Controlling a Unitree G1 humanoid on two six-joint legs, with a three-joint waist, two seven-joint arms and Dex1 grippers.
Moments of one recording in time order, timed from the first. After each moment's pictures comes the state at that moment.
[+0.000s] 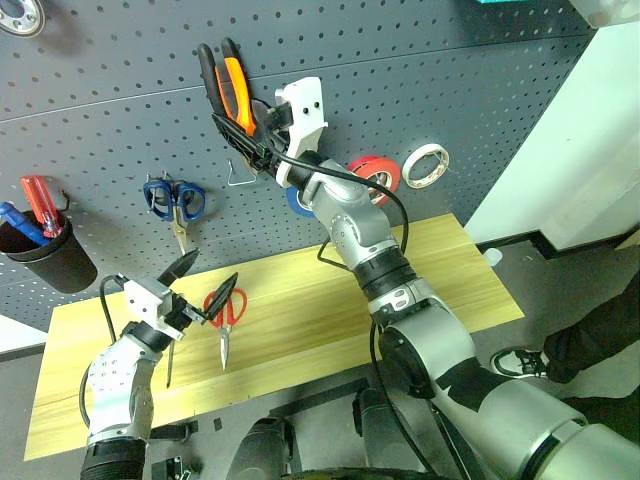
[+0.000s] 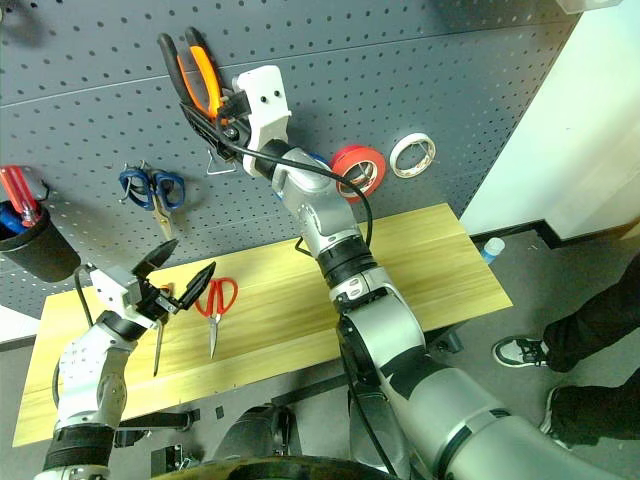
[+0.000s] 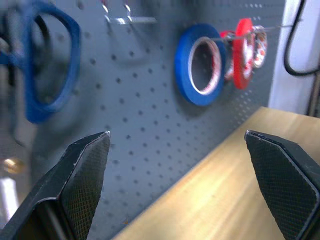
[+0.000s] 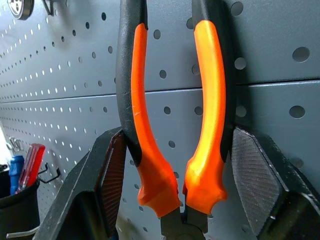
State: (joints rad) left arm 0.01 0.35 0.26 0.17 -0.41 -0.40 -0.80; right arm -1.10 0.19 0.03 0.71 0.28 -0.02 0.45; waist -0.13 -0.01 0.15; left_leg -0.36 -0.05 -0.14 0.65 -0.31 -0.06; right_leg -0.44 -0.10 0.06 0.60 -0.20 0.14
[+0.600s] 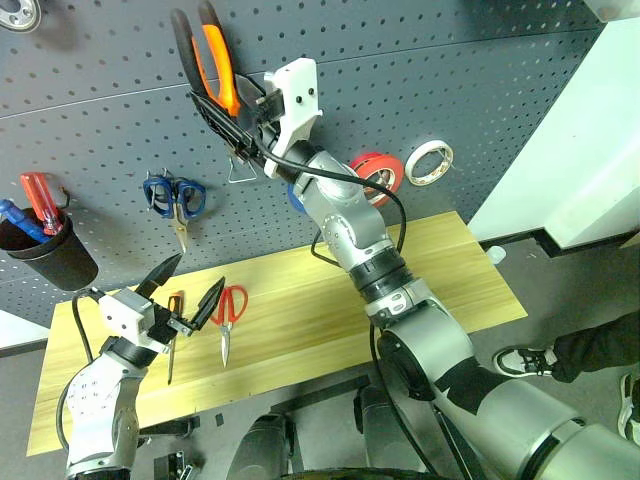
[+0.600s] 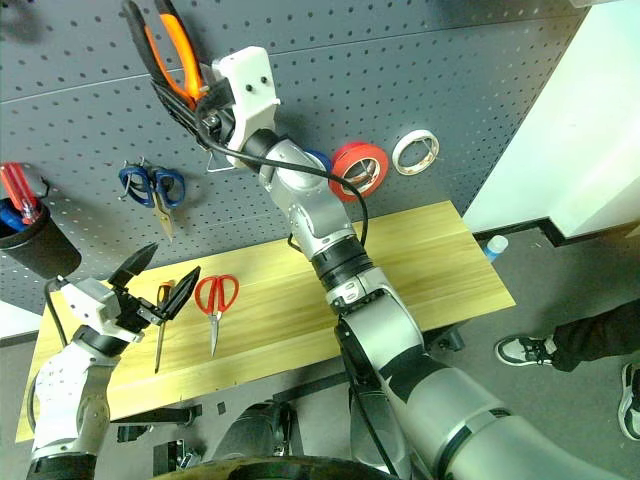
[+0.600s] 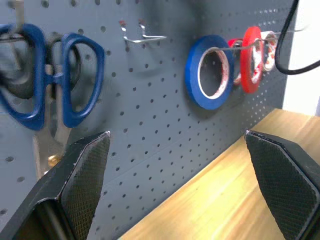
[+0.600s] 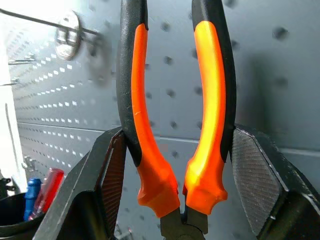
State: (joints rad) left arm 0.19 0.36 0.27 -0.06 -0.45 -0.34 -0.73; right arm -1.07 0.19 0.15 0.58 0.32 -0.11 0.43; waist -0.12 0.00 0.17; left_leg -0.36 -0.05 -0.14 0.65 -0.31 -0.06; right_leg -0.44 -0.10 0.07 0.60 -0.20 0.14
